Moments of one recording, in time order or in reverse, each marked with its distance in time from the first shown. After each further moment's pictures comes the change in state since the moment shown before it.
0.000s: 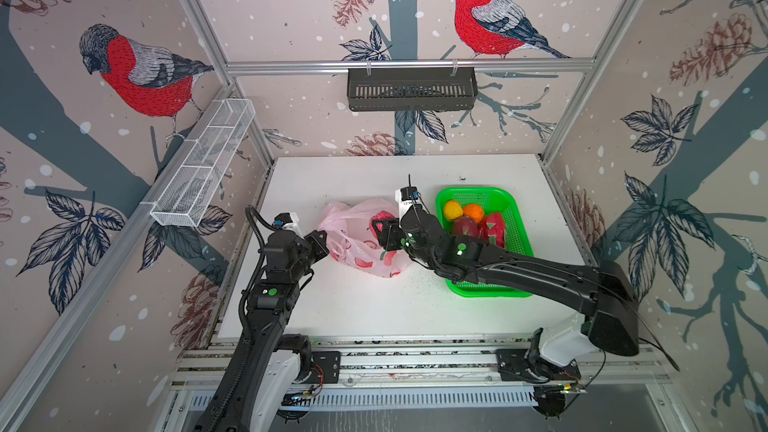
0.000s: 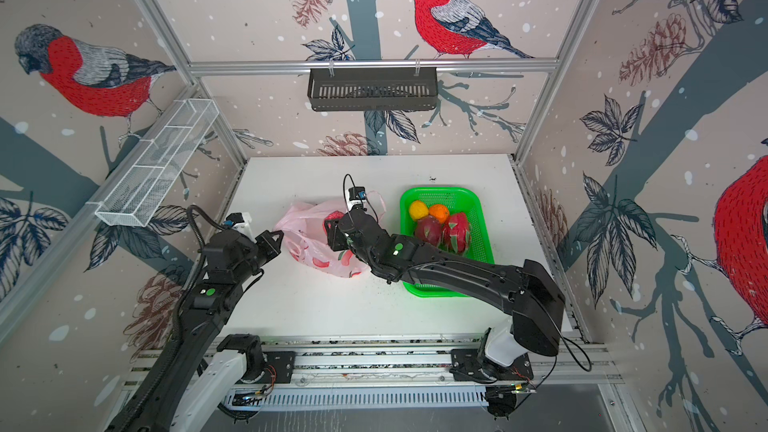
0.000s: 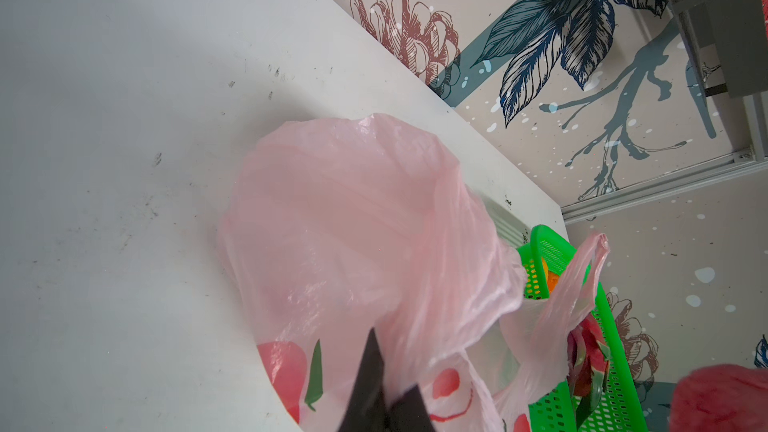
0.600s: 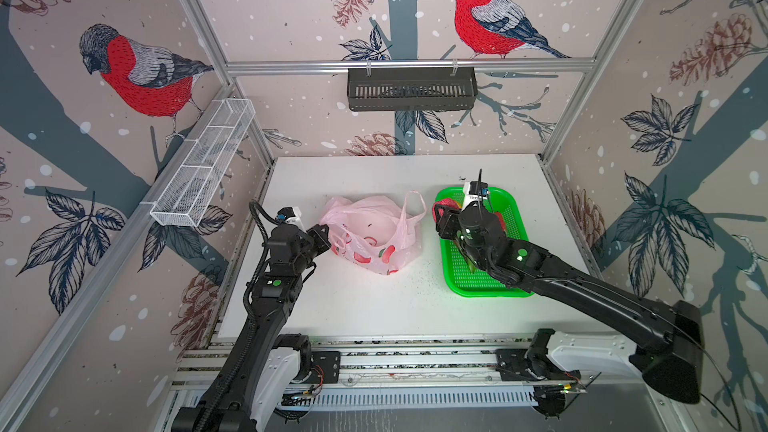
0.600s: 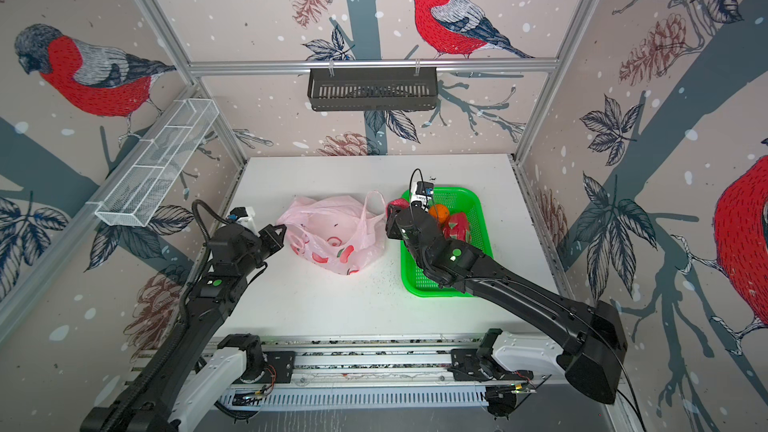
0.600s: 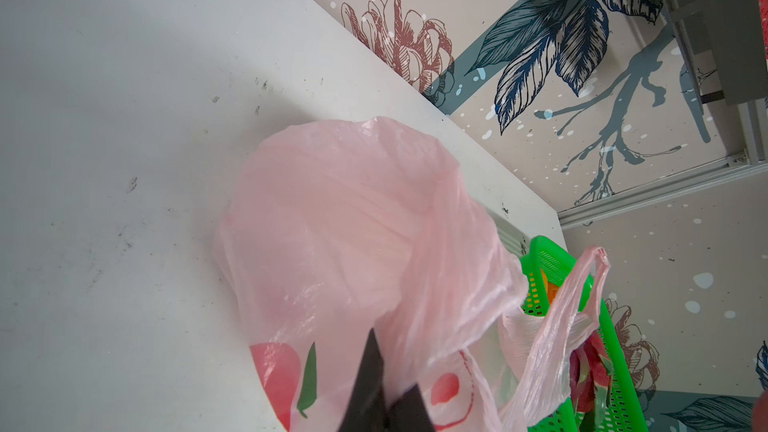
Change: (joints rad) left arm 0.000 0.085 -0.002 0.106 0.021 0.004; right arm -0.206 -0.353 -0.262 -0.130 0.188 -0.002
